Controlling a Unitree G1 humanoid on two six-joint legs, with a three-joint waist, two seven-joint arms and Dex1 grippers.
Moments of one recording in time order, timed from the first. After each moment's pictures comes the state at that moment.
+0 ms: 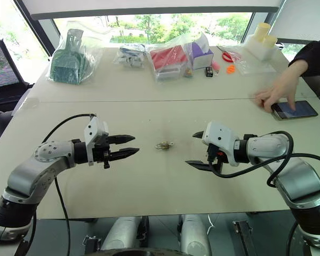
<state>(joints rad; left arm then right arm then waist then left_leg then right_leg) -0.25 0.67 -0.06 -0.37 -0.51 0.58 -0.90 -0.24 -0.92 0.02 -0.49 0.37 0.63 0.99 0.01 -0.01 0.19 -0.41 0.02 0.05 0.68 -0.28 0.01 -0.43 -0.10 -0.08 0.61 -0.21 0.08</state>
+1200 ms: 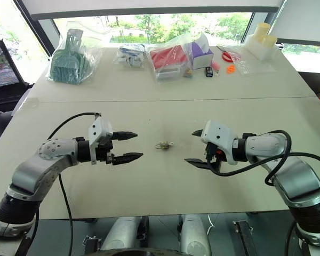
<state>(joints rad) -0.29 0.63 -0.12 -0.32 -0.45 0.53 -0.94 -0.25 -0.91 0.04 -0.49 0.37 0.62 0.95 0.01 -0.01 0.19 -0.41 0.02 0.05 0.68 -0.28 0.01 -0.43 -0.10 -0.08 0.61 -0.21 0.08</state>
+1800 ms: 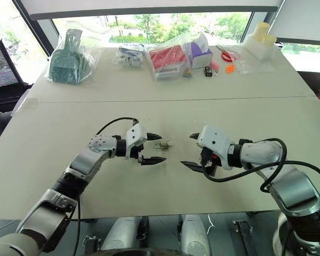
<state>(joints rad) -0.55 0.35 -0.34 0.34 -0.14 0.06 -1.02 -0.18 -0.88 0.05 -0.57 0.37 0.66 0.85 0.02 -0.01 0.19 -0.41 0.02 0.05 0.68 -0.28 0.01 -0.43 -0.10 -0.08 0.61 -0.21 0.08</state>
